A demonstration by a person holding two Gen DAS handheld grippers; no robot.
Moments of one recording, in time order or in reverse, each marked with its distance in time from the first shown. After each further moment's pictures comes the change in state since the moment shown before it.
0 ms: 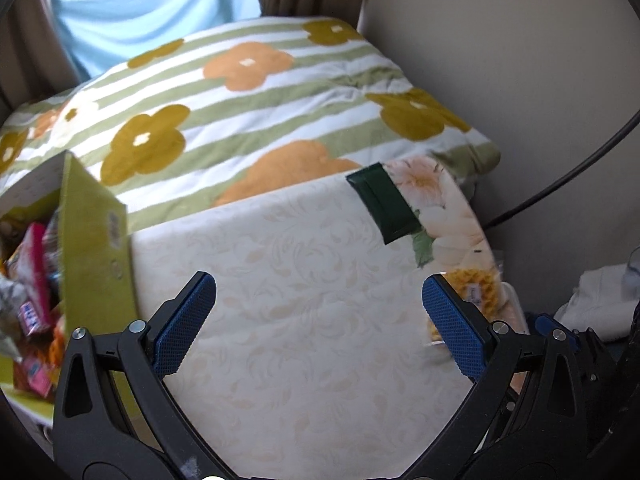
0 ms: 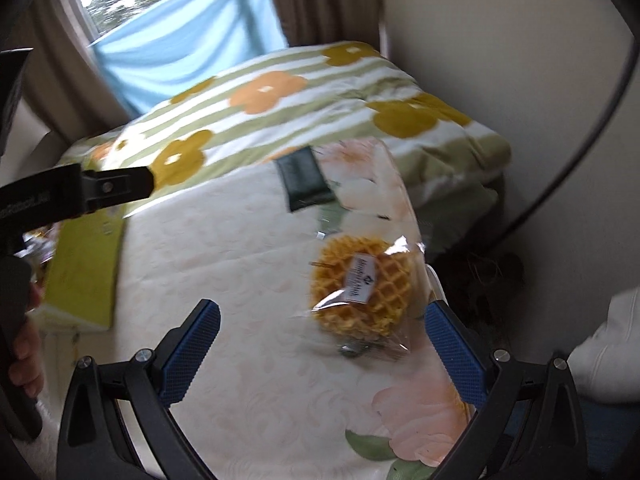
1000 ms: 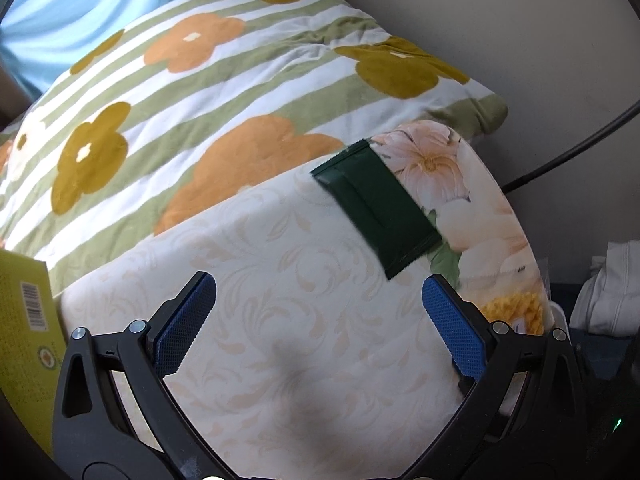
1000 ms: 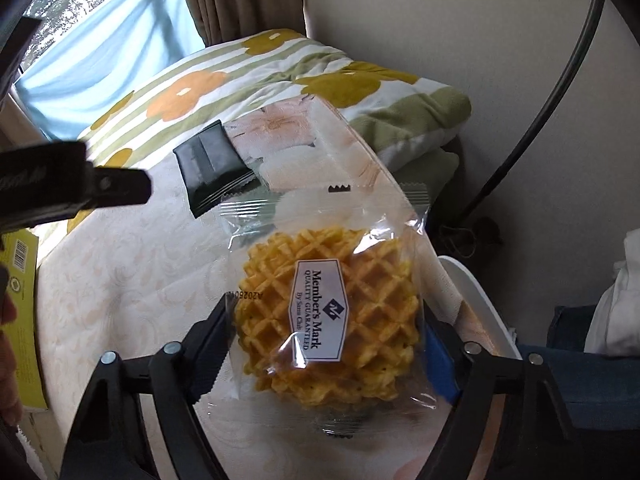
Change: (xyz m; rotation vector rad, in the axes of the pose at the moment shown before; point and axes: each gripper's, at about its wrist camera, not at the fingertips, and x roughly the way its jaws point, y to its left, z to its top) left arm 0.114 -0.032 0.039 0.130 0.126 -0.046; right arm 0.089 -0.018 -0.002 0.184 -0.011 -0.174
